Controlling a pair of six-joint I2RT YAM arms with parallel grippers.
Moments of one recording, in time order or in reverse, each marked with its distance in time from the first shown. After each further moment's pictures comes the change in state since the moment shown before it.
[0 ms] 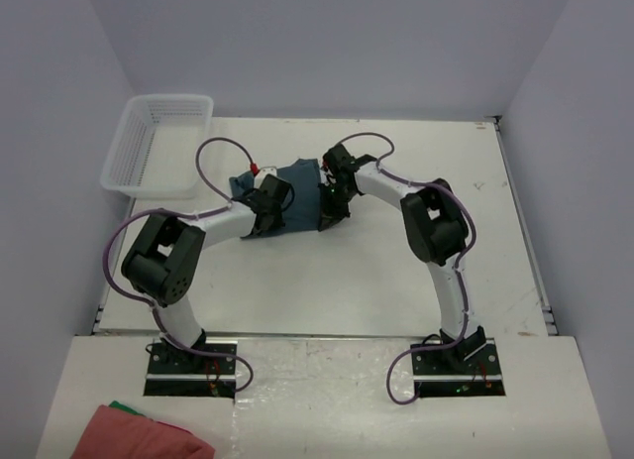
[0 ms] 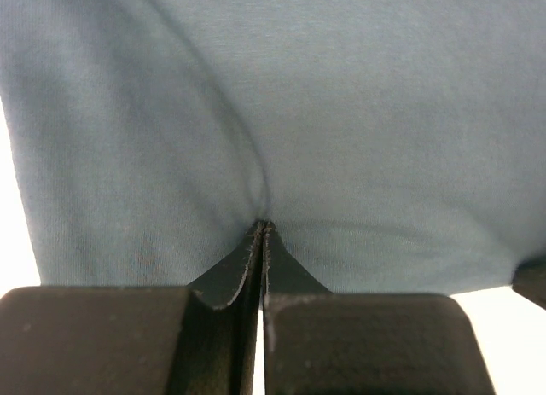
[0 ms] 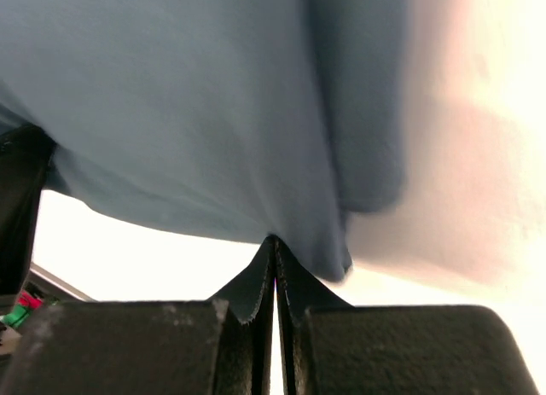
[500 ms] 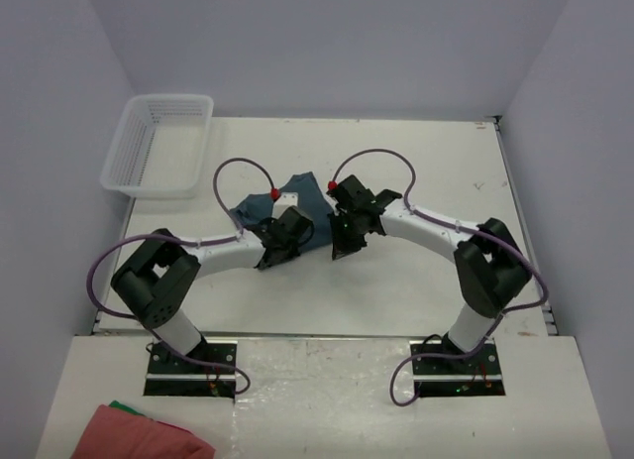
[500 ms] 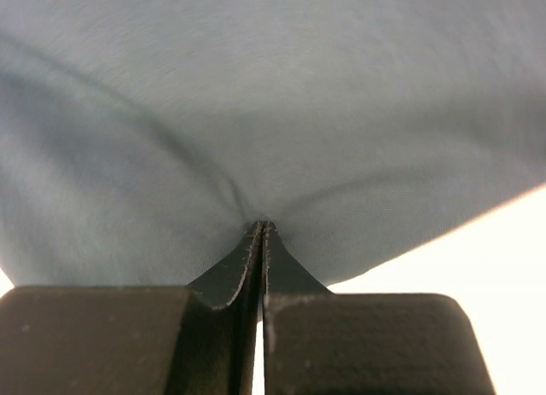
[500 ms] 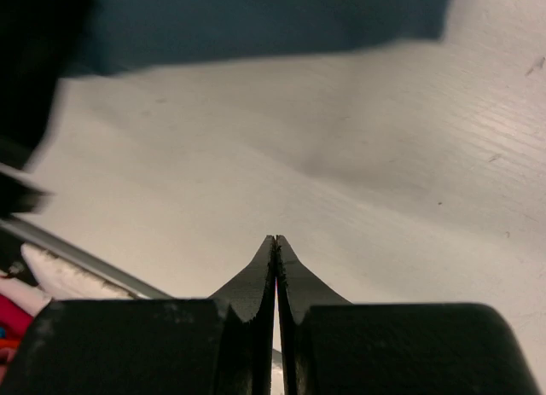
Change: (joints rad) left arm -0.219 -0.131 -0.175 0.041 -0.070 -0.076; right arm 0.133 -0.518 -0.607 0.132 0.153 -0.007
